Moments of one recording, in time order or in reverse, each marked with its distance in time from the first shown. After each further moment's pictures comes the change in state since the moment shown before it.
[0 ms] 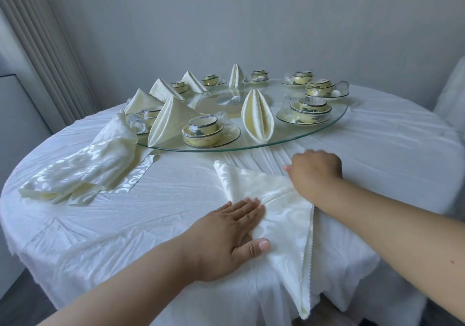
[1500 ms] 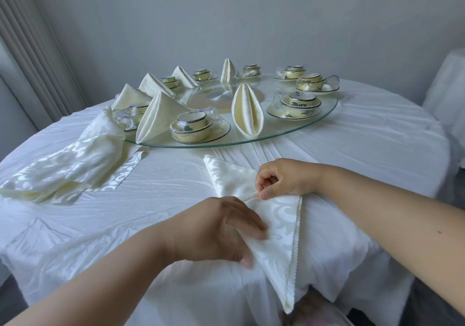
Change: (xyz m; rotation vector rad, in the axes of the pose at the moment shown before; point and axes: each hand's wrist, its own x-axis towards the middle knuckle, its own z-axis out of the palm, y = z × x) left_hand 0.010 -0.001 -0.018 -0.400 0.133 0.251; right_hand 0.012 0.016 0.021 0.939 -0.569 -0.627
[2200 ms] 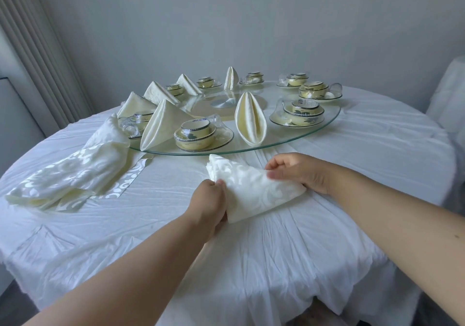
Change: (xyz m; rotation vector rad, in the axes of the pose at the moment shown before) left_hand 0.049 -0.029 0.009 -0.720 0.720 -0.955; right_hand -0.007 0.001 -0.015 0.497 0.168 0.134
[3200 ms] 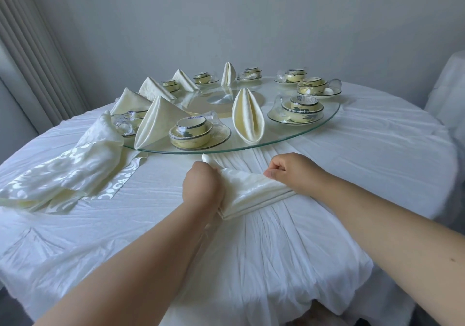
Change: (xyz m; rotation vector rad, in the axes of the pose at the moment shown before) left_hand 0.034 0.022 0.008 0.626 0.326 0.180; right_hand 0.008 0.010 0.010 -0.599 0.352 -0.055
